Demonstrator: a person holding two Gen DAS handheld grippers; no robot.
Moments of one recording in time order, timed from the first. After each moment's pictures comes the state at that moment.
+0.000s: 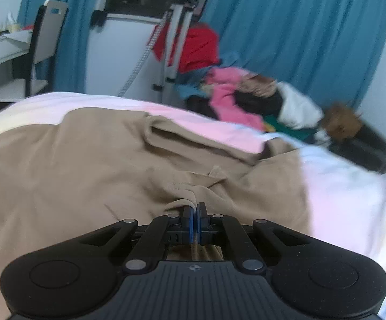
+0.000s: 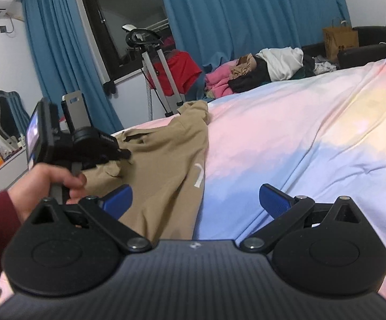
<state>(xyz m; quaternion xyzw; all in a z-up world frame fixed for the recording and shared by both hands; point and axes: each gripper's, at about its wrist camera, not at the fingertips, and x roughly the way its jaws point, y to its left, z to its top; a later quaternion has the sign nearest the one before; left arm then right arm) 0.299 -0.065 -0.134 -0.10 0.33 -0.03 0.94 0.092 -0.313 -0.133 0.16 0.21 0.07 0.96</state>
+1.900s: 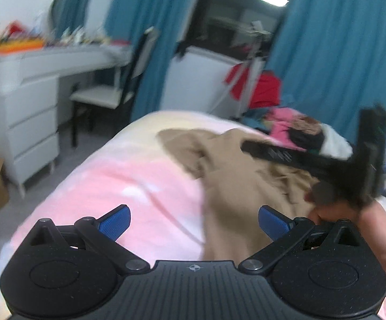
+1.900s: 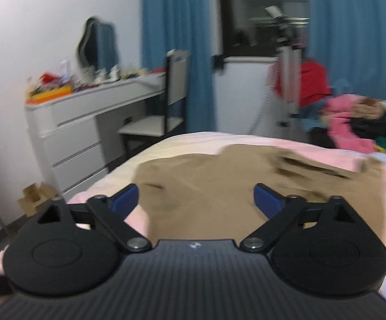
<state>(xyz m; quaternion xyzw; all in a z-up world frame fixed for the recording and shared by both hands) 0.006 0.112 -0.071 -0.16 0.27 0.09 0.95 0.205 -0.036 -0.072 -0.03 0.20 0.28 0.94</state>
